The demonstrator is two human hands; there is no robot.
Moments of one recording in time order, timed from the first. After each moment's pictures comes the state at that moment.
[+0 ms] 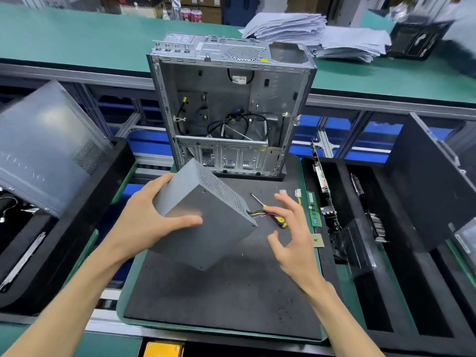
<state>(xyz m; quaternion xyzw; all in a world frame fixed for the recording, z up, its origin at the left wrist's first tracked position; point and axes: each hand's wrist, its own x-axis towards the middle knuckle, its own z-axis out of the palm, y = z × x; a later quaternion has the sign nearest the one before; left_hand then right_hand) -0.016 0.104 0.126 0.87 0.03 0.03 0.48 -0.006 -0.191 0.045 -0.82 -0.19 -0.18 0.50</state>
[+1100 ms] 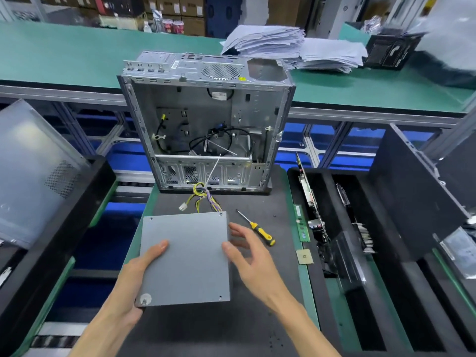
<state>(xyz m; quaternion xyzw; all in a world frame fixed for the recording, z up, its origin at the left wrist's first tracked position) -0.021 0.086 0.052 0.55 0.23 -0.14 0.79 -0.002 -0.153 0.064 -0.76 -0.04 0.09 0.65</state>
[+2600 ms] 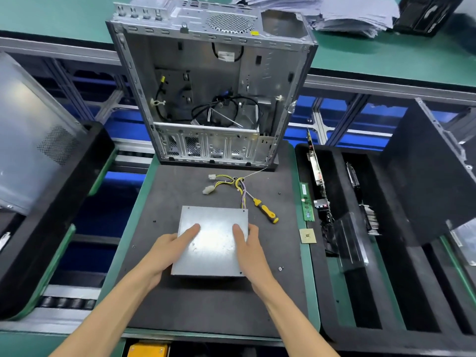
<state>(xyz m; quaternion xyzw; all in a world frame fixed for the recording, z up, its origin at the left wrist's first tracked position) 0.006 0.063 0.000 0.71 0.26 -0.26 0.60 0.008 -0.139 -0.005 -0.75 0.17 0.20 0.61</state>
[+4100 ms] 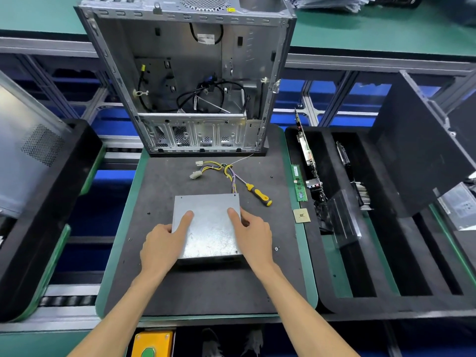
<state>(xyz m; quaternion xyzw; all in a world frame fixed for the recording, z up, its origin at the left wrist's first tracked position) -0.004 0.044 -0.018 0.88 0.28 -0.07 0.38 0.008 -0.151 -0.027 -0.87 0.12 0.04 0.47</state>
